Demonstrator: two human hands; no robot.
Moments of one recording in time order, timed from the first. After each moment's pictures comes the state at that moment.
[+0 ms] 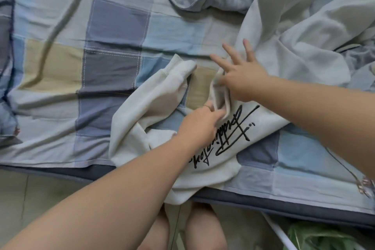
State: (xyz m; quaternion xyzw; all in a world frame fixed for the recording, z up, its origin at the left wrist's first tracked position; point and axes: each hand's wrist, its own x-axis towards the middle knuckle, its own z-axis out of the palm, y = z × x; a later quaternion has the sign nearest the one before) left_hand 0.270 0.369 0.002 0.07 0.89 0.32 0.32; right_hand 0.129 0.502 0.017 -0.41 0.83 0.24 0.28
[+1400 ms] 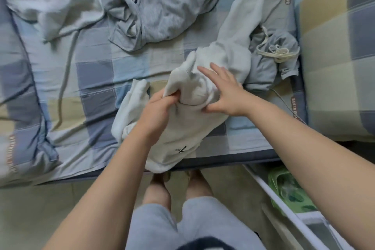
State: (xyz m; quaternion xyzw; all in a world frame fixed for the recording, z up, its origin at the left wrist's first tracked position) left_hand 0.236 0.440 0.271 -0.20 0.65 0.67 0.31; right_hand 0.212 0.655 0.237 -0.03 0.86 -0.33 0.39
